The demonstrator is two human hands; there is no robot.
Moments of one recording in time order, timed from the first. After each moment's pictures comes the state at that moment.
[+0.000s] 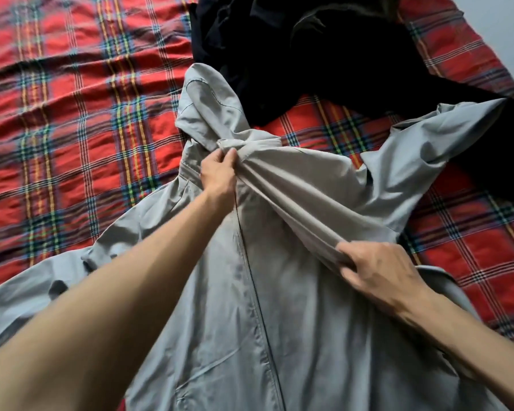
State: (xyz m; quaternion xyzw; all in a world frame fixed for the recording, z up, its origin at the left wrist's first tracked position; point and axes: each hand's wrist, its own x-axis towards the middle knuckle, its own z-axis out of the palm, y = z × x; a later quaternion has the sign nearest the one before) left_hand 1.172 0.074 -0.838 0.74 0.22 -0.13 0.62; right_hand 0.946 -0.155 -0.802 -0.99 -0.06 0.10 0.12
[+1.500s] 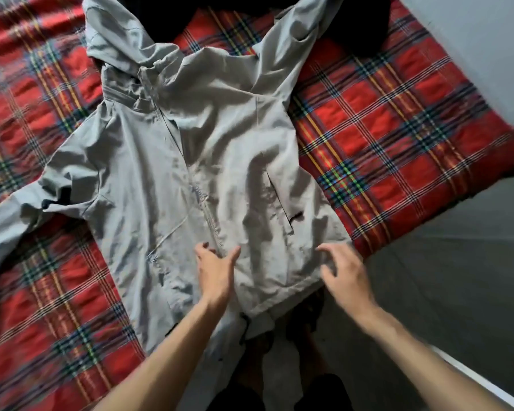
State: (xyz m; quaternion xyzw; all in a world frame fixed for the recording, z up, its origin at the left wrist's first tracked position) left_hand 0.740 0.117 -0.801 0.84 0.24 -0.29 0.40; right_hand 0.595 -0.092 -0.792 -0.88 0.27 0.10 0.39
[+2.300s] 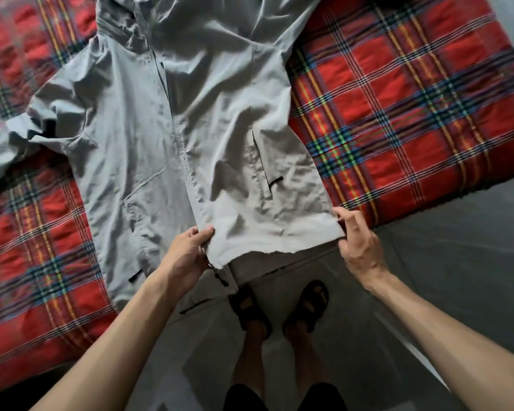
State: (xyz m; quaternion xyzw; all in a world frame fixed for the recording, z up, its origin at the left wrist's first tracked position) left_hand 0.685 0.110 -0.776 0.56 0.35 -0.37 0.65; right_hand 0.557 -0.183 -0.845 -0.94 0.16 0.01 0.29
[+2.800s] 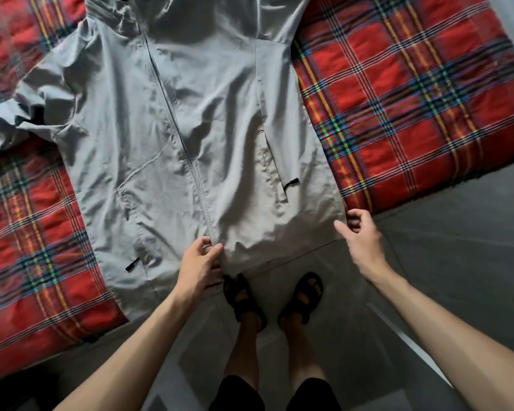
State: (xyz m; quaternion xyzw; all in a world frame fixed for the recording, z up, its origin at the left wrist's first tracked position) left_hand 0.623 0.118 -0.821 0.71 0.27 -0.36 0.54; right_hand 0.543 -0.191 -0.853 -0.73 0.47 0.08 0.50
